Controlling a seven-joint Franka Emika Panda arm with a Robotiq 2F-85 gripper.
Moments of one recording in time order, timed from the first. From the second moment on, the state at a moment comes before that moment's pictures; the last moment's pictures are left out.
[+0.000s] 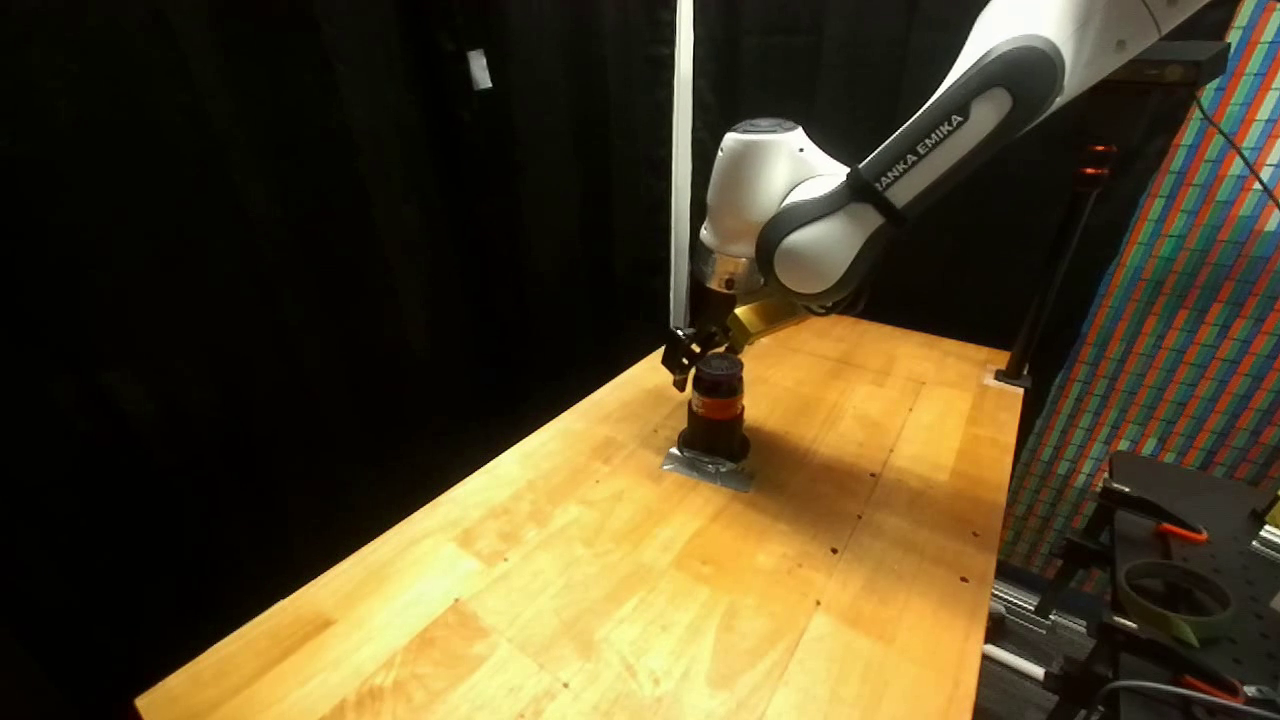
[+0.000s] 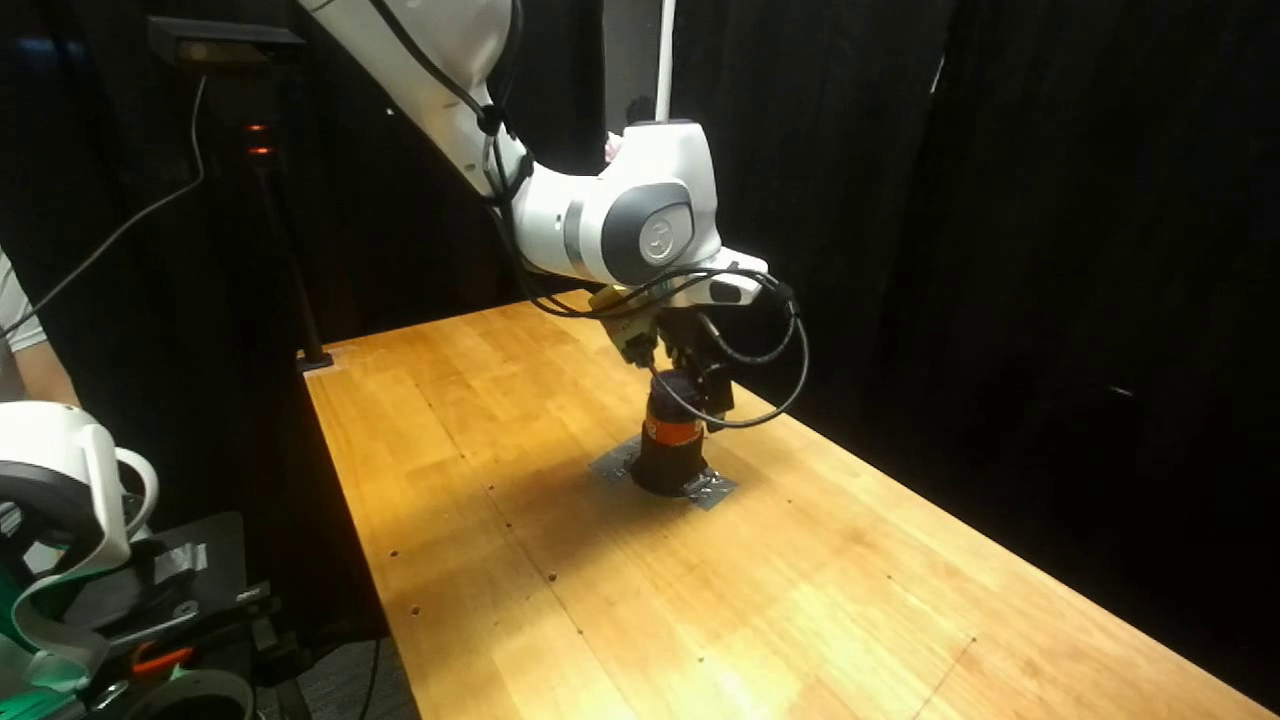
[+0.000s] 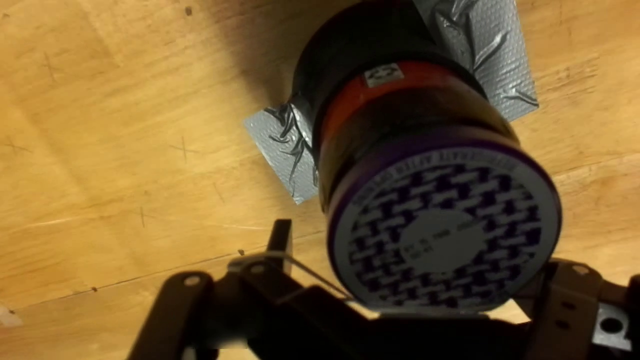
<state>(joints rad) 0.20 0.60 -0.05 -1.78 -0.16 2.59 0.53</state>
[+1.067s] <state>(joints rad) 0.21 0.52 -0.02 -1.91 -0.08 2.46 0.48</state>
